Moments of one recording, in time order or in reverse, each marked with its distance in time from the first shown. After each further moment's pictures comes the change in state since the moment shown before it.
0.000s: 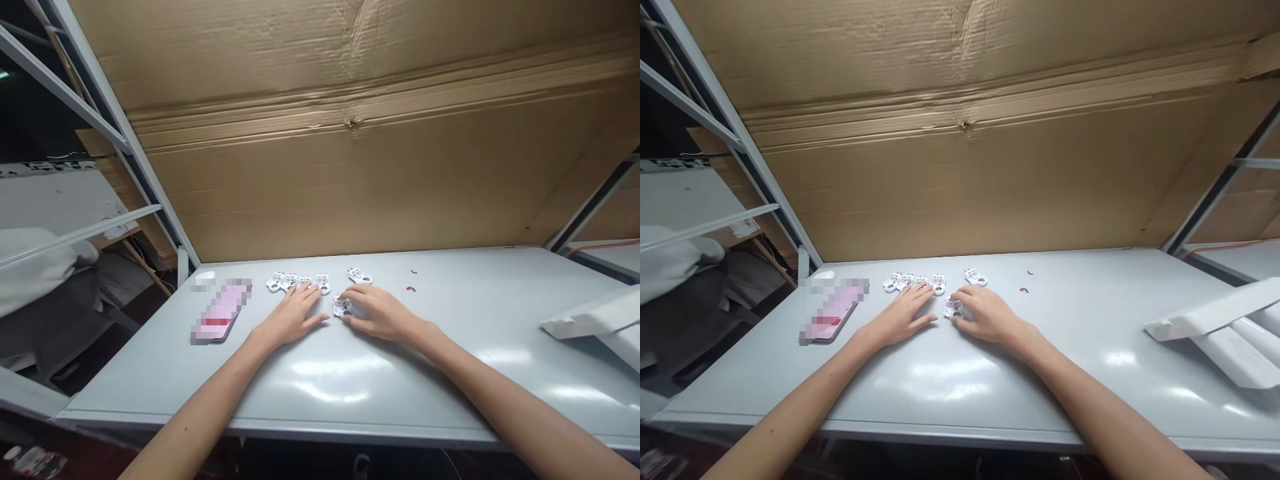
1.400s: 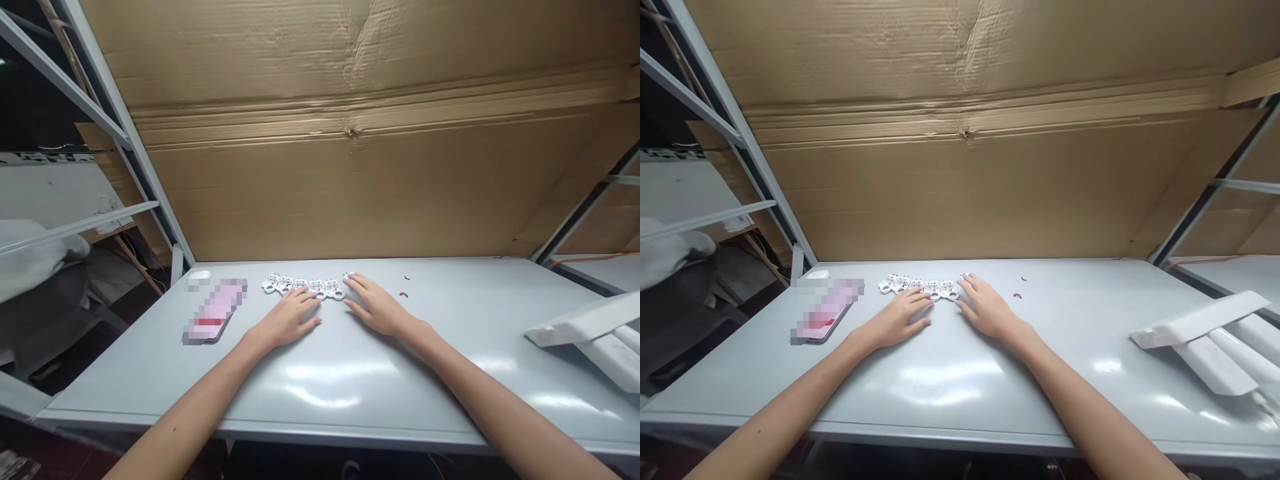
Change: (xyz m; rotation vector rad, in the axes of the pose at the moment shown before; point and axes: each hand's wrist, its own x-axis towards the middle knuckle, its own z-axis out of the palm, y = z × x) left_hand 0.002 0.002 -0.001 0.012 0.040 0.078; right_hand -0.002 0.033 0.012 -0.074 0.014 0.154
